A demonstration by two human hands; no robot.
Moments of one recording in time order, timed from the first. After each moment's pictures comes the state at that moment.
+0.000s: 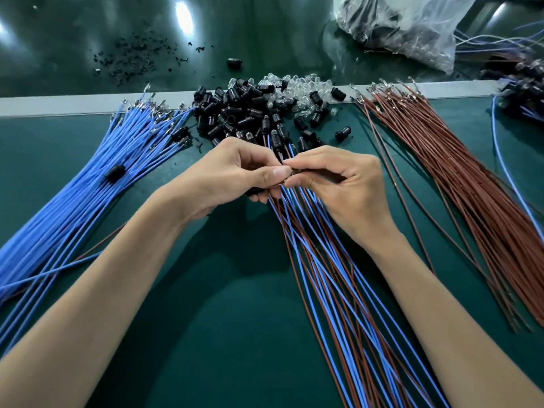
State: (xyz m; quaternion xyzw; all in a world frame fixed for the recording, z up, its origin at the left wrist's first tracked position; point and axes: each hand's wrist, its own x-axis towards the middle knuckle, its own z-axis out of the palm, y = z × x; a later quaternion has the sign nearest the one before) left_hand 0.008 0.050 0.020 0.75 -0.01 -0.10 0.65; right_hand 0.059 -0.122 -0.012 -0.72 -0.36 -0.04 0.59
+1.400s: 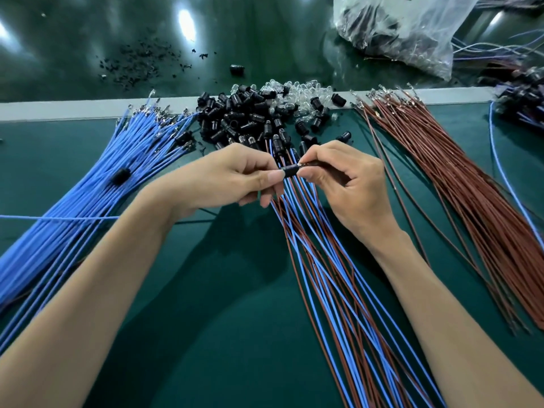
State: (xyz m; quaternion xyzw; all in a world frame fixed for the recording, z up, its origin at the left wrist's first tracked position) left_hand 0.006 0.059 0.032 0.83 -0.04 -0.17 0.53; right_hand 0.065 -0.128 -0.009 -0.77 -0.37 -0.11 0.50
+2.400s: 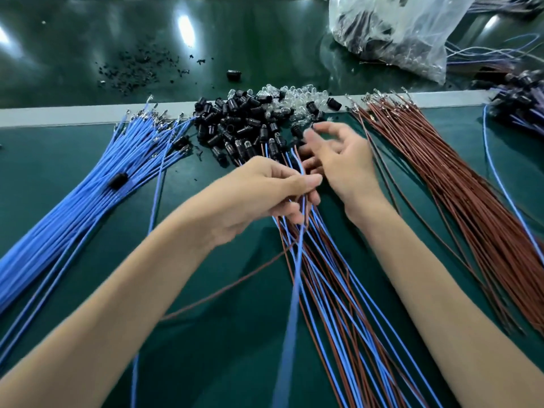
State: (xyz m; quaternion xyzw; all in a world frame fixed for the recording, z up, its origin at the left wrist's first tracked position) left_hand 0.000 0.013 0.041 0.74 0.08 -0.16 0.65; right_hand 0.093 -0.109 -0.010 -0.77 -0.09 0.05 0.63
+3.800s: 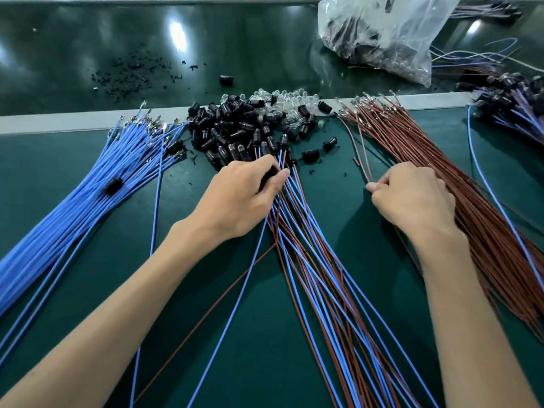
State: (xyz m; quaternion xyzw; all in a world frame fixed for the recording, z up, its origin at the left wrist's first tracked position) left_hand 0.009 0.030 -0.002 0.93 -0.06 0.11 0.35; right_hand 0.075 -0.184 0.020 -0.99 0.03 0.05 0.11
